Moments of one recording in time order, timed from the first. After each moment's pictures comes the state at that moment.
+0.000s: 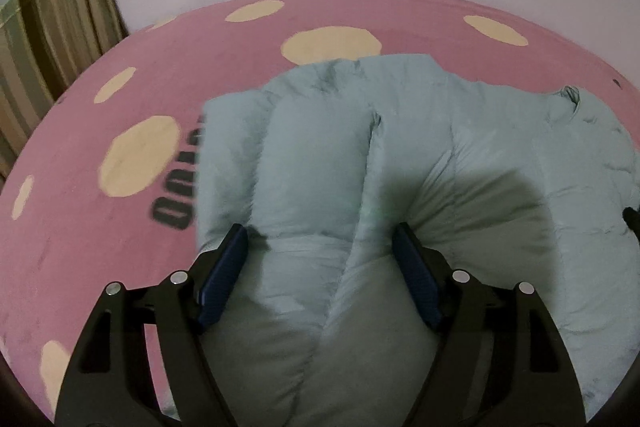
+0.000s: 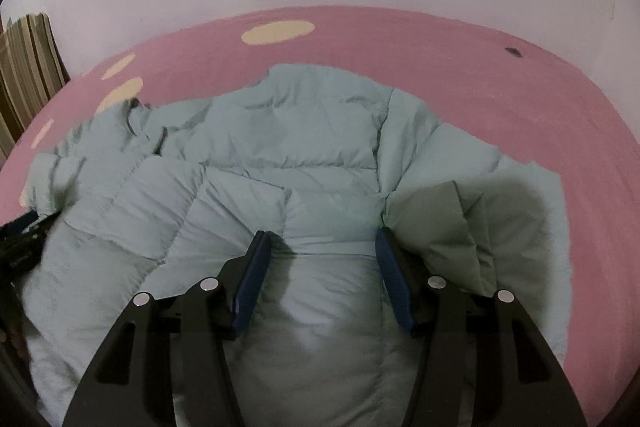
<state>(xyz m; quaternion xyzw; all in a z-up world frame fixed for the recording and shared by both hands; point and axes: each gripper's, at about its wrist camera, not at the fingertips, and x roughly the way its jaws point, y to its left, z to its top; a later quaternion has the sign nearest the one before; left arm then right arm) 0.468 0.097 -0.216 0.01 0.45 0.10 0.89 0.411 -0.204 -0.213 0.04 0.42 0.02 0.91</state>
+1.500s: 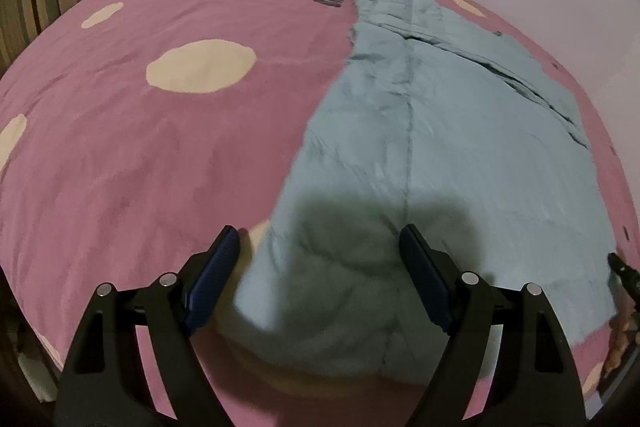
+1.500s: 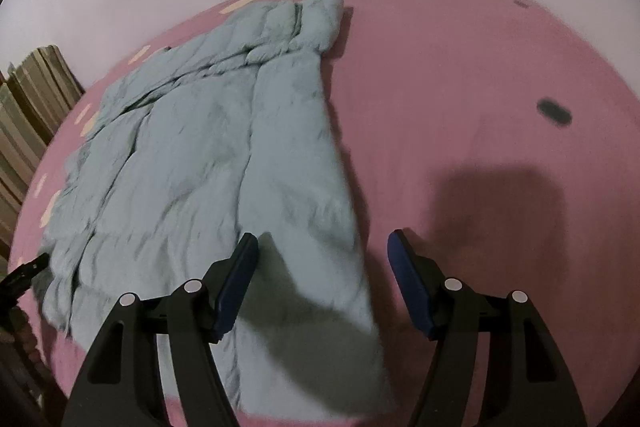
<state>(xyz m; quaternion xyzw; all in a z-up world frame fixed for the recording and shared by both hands) 0.149 0.173 -0.211 -0.12 0.48 0.05 0.87 0.082 -0.293 -0.221 0.14 0.45 0.00 0.88</state>
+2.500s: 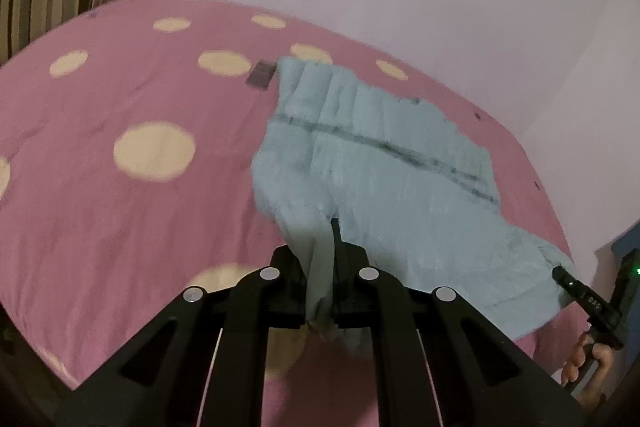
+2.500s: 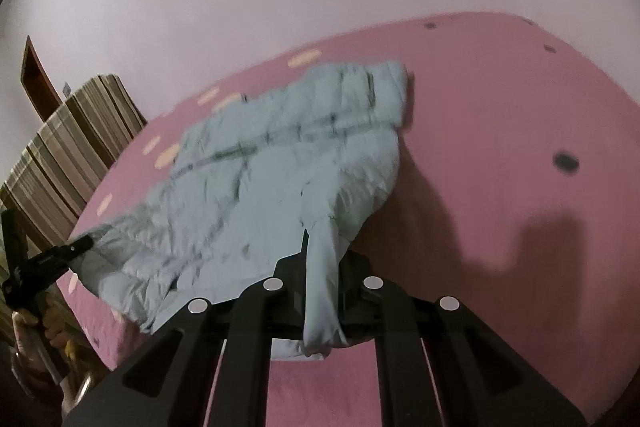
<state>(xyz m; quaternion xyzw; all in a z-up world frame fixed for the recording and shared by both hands) 0.140 0.161 -0.115 -0.16 0.38 -0.04 0.91 0.065 -0.273 -0.140 0.16 0.36 0.08 0.92</state>
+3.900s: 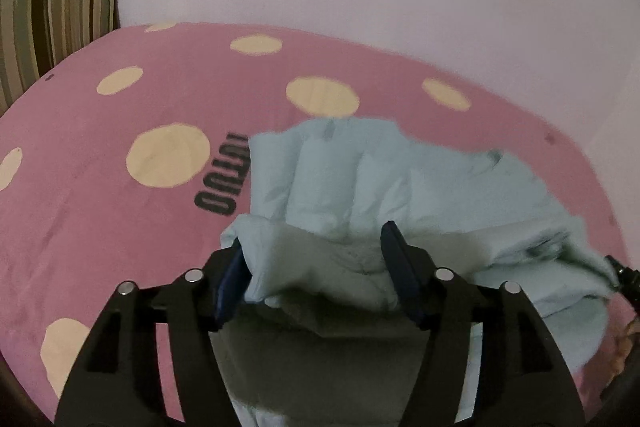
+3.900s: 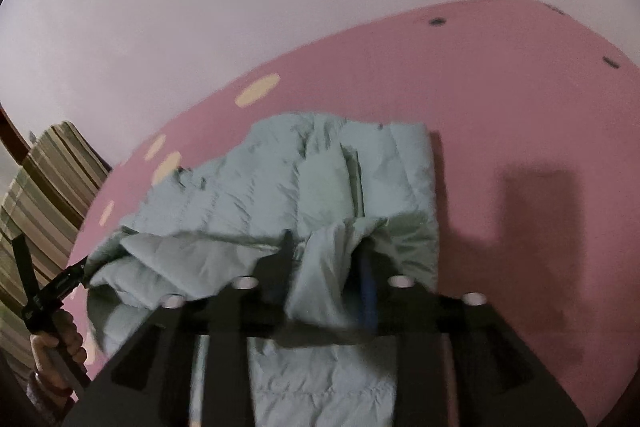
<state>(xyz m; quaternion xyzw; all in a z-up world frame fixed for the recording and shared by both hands) 0.399 0.147 -0.147 -0.09 0.39 0.01 0.92 0.304 -0.317 -0.160 0.21 0.37 0.04 0.90</state>
